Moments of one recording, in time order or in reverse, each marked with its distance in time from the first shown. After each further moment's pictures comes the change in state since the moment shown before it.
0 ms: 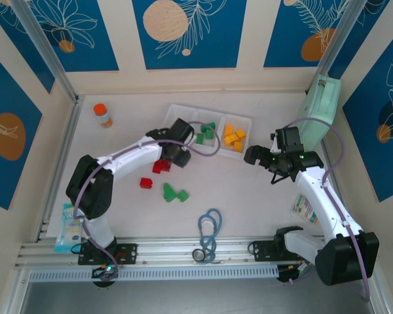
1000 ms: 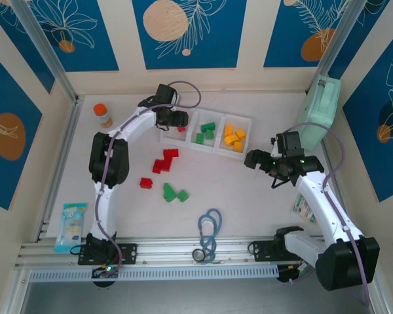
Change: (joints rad) left arm 0.246 0.403 0.478 0.094 0.230 -0.176; right arm -0.006 -0.039 -0.050 -0.004 -0.019 0.007
